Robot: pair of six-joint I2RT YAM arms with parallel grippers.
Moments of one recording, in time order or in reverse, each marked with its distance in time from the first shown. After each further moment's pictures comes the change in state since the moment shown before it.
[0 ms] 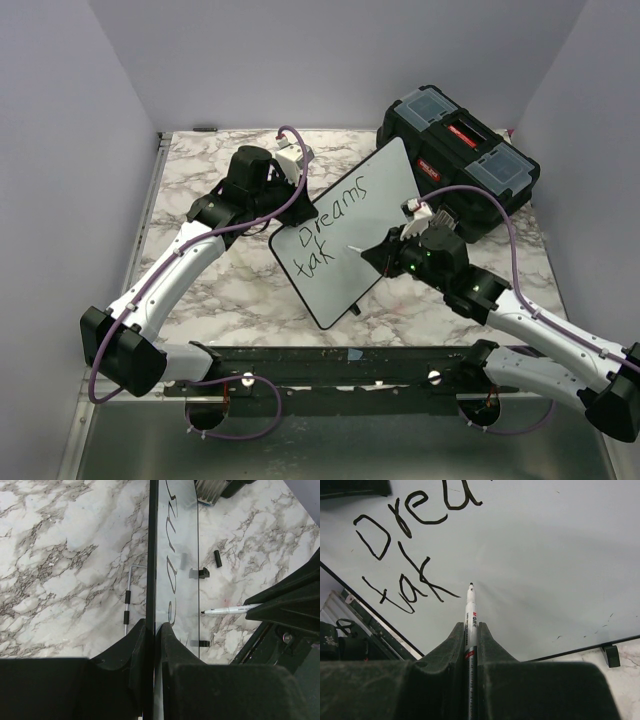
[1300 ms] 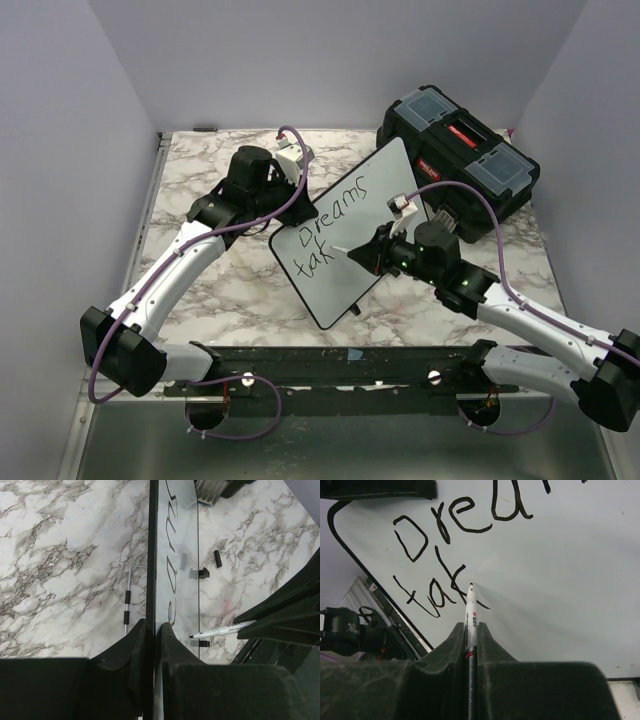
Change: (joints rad) left arm -0.001 0.000 0.000 0.000 -0.001 0.000; right arm 0.000 0.080 0.006 0.130 -0.129 -0.025
